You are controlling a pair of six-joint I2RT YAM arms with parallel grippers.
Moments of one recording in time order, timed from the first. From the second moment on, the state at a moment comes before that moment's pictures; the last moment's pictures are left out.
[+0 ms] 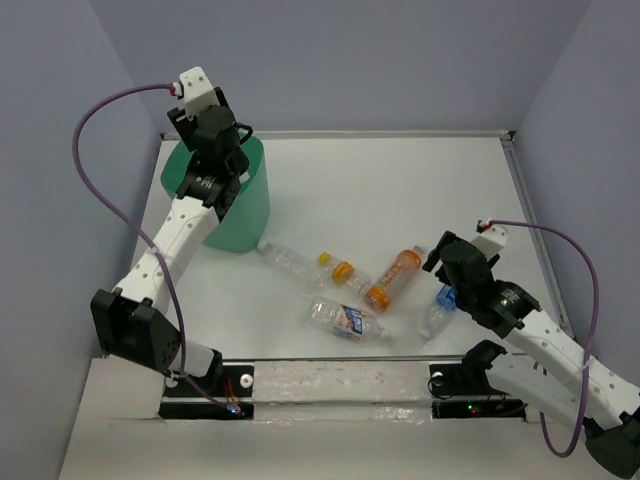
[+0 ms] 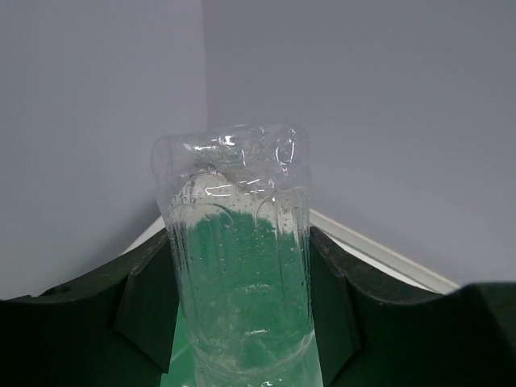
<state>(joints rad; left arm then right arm) -0.36 1.39 1.42 0.04 -0.87 -0.15 0.64 0.73 0.64 -0.59 0.70 0.81</state>
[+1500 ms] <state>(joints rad) -0.47 0.72 1.08 -0.02 -0.45 -0.35 0.21 1.15 0.58 -0.44 0.47 0.92</state>
